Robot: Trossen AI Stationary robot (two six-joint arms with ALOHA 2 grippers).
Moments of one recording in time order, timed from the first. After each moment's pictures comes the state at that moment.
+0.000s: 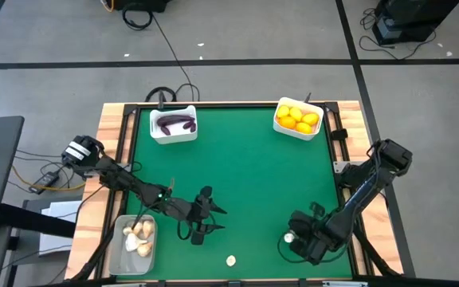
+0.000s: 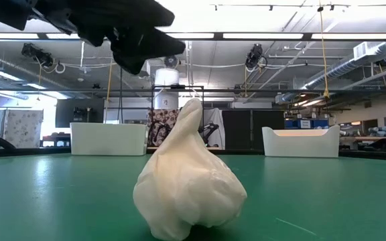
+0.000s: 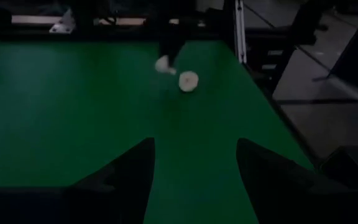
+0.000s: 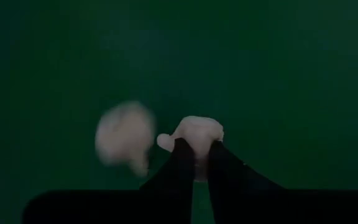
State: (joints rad) left arm -0.47 1.60 0.73 0.54 -0.29 -0.20; right arm 0.86 1.65 1.01 -0.87 0.31 1.44
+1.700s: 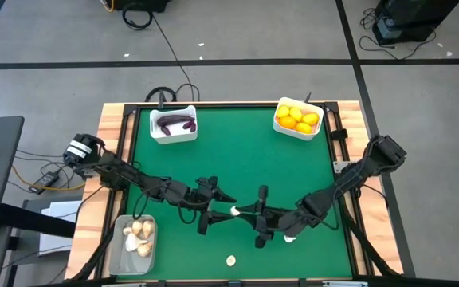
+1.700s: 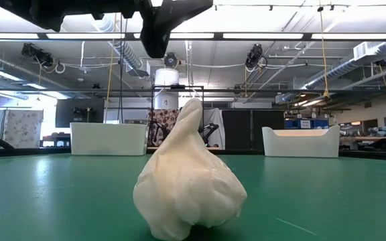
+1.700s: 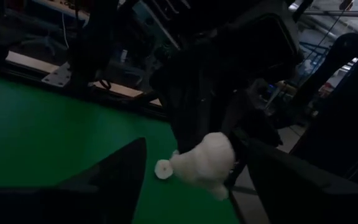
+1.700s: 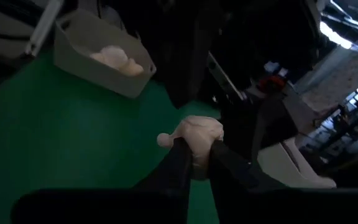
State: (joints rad) left arm -0.36 1.60 0.73 0.87 -0.18 -0.40; right arm 0.58 1.65 0.97 0.35 0.74 -0.26
